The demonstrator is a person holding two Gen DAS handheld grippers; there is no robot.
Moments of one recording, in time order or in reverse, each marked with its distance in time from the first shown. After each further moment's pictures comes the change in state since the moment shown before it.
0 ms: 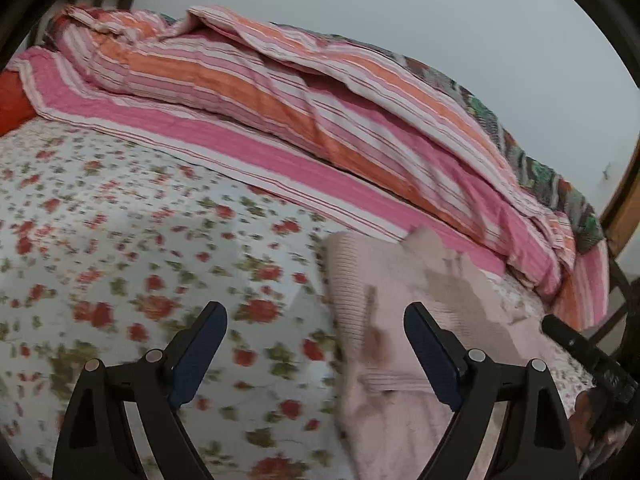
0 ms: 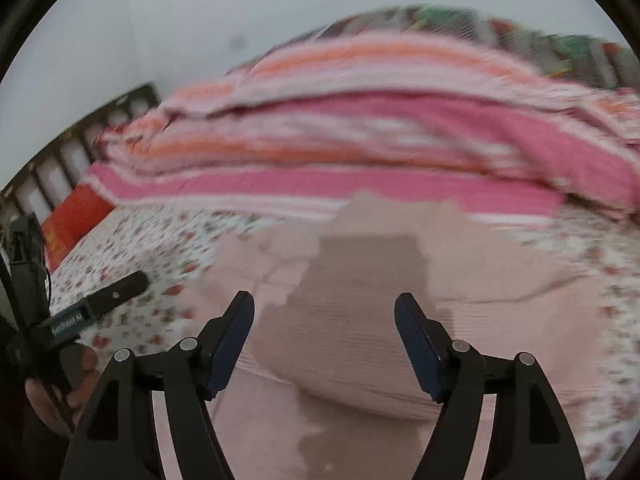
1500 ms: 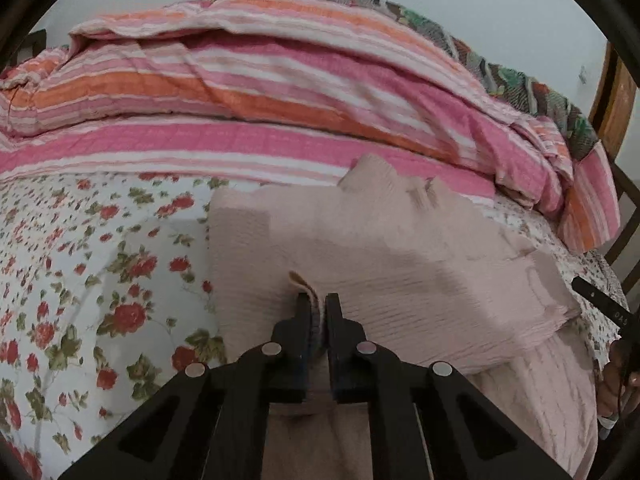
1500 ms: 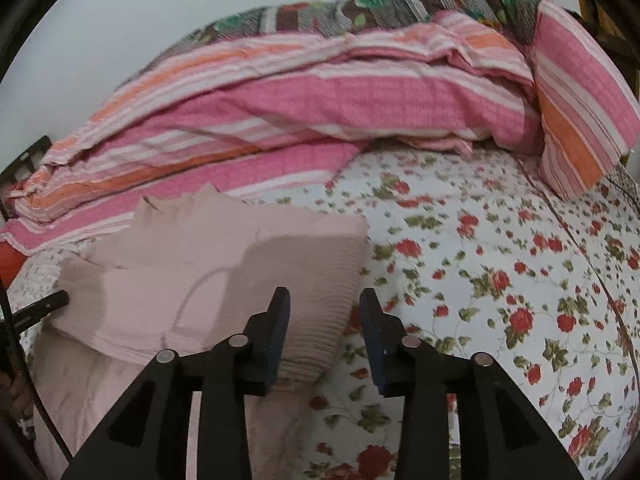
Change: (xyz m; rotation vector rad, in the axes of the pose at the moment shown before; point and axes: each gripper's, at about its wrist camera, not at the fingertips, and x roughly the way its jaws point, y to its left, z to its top) left arm 0.063 -0.076 -0.019 0.274 0.101 0.003; right arm -0.014 -0.143 -0.048 0.163 -0.001 -0.223
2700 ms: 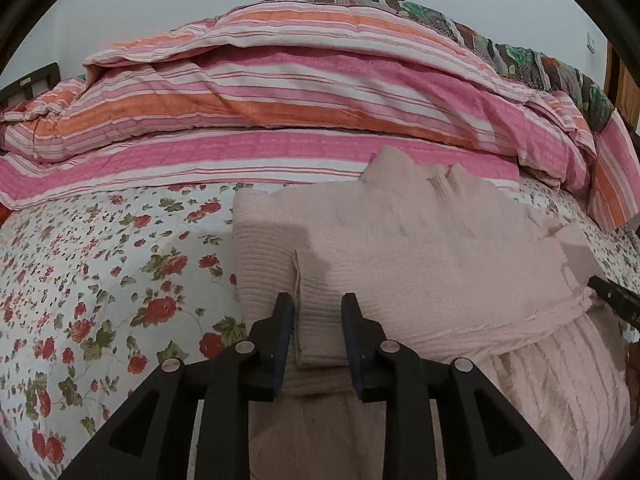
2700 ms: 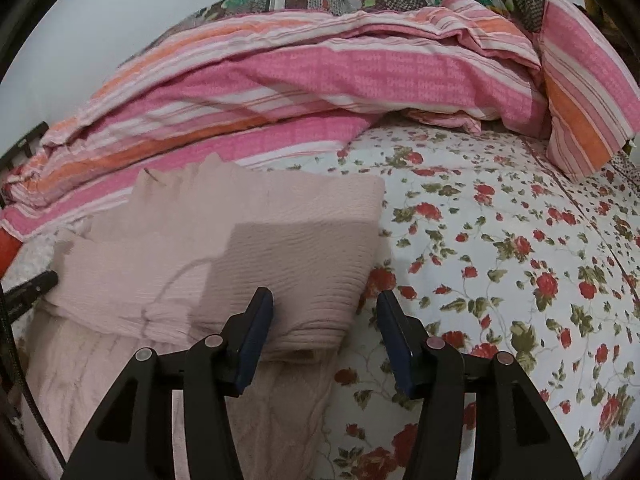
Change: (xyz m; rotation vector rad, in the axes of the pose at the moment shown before) left arm -0.007 -0.016 -0.012 0.072 0.006 0.163; right arm 0.015 0.015 -0.024 0.003 0.057 -0.041
